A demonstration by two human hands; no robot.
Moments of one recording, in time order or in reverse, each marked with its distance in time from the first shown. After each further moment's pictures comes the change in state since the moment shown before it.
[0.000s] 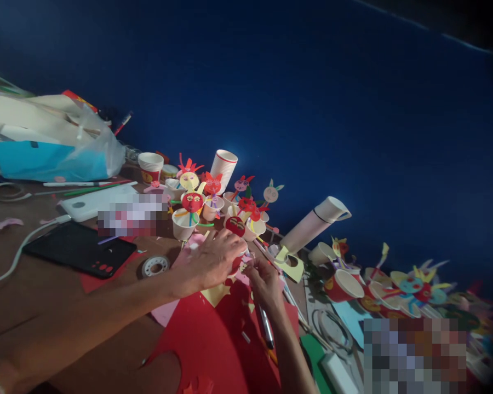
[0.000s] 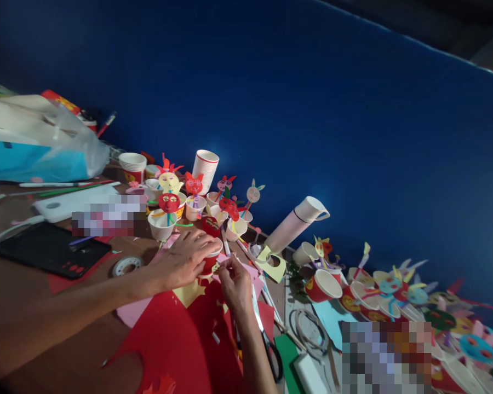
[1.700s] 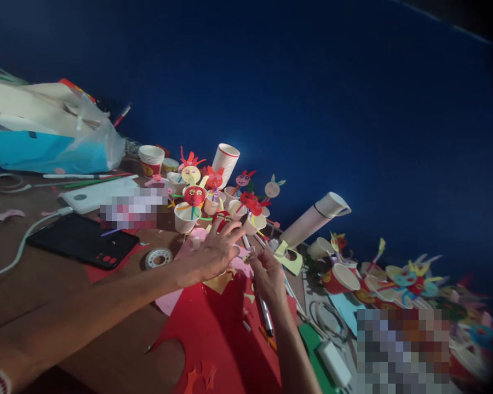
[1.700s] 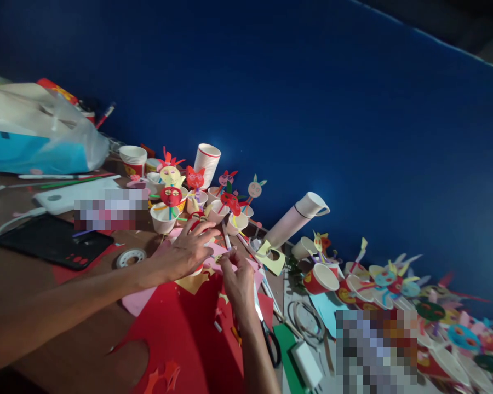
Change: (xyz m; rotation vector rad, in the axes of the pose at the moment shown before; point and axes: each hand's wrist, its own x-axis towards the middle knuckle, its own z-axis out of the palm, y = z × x) left_hand 0.000 -0.006 0.003 0.031 0.022 0.113; right_hand -0.009 -0.026 -0.003 -0.067 0.043 0.000
